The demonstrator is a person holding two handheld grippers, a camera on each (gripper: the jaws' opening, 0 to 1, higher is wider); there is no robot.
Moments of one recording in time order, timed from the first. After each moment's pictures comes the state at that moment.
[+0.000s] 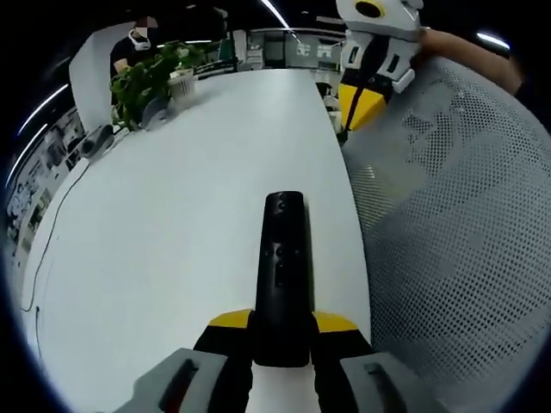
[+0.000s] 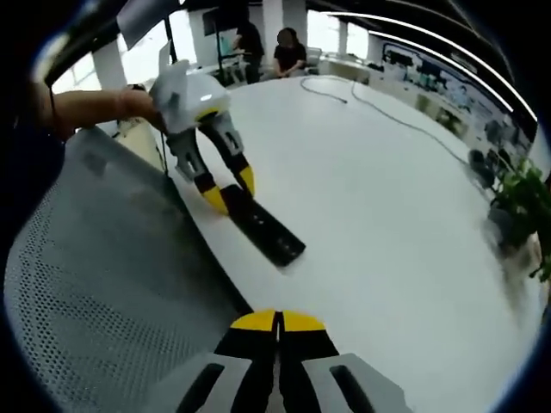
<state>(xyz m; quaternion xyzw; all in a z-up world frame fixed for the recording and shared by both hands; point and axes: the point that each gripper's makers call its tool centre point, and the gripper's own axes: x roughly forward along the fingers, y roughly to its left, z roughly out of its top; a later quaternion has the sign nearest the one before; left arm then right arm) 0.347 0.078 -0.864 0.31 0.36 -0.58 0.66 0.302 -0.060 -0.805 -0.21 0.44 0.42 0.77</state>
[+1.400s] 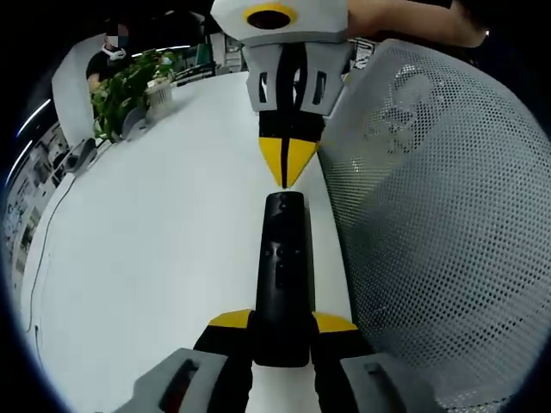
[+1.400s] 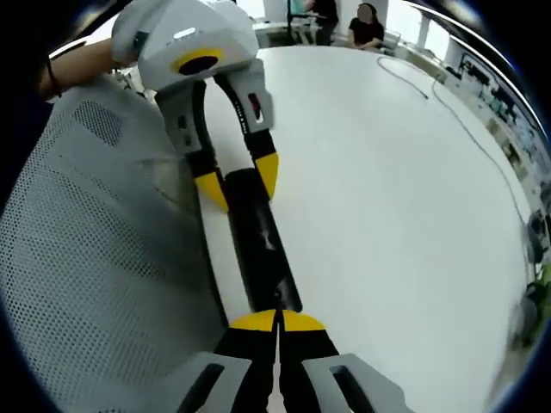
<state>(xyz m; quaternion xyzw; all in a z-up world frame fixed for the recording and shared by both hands) 0.331 0.082 -0.863 0.32 0.34 -0.62 0.63 0.331 -0.004 -0.849 -0.31 0.47 0.52 0.64</state>
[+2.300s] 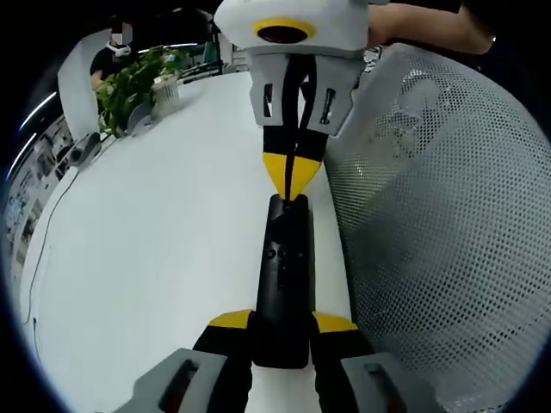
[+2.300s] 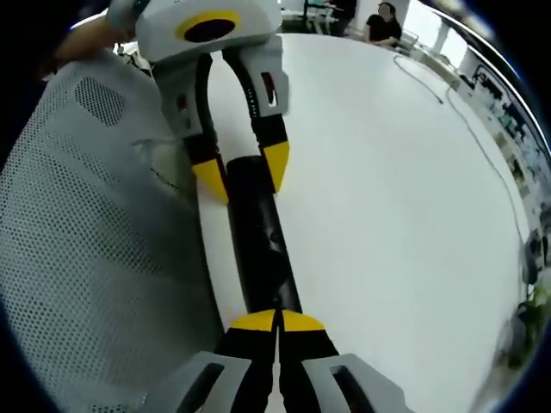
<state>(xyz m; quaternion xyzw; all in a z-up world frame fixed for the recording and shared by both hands) 0.331 0.081 -0.863 0.31 0.34 -0.62 0.64 0.329 -0.002 -0.857 -0.36 0.46 0.51 0.63</state>
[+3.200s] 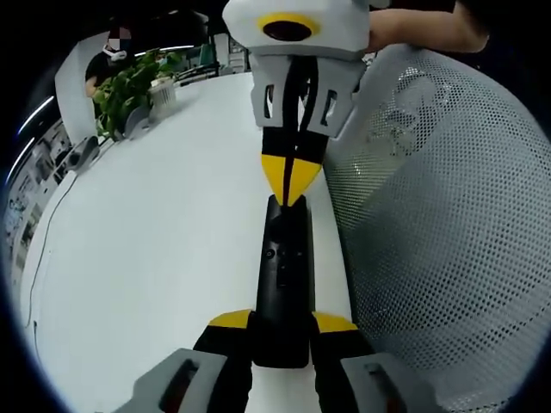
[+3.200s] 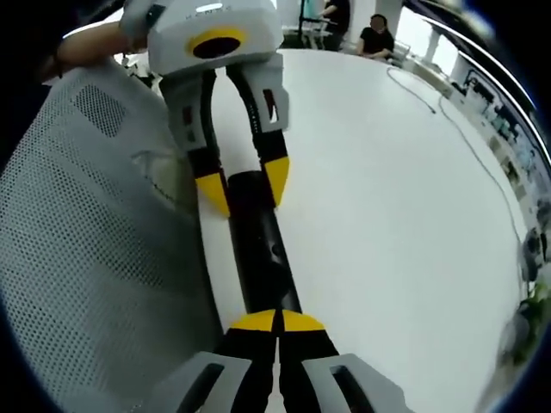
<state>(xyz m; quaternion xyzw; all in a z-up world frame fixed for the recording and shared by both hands) 0.330 0.082 -0.863 0.31 0.34 -0.62 0.64 0.330 0.008 -0.854 -0.34 0.44 0.52 0.65</state>
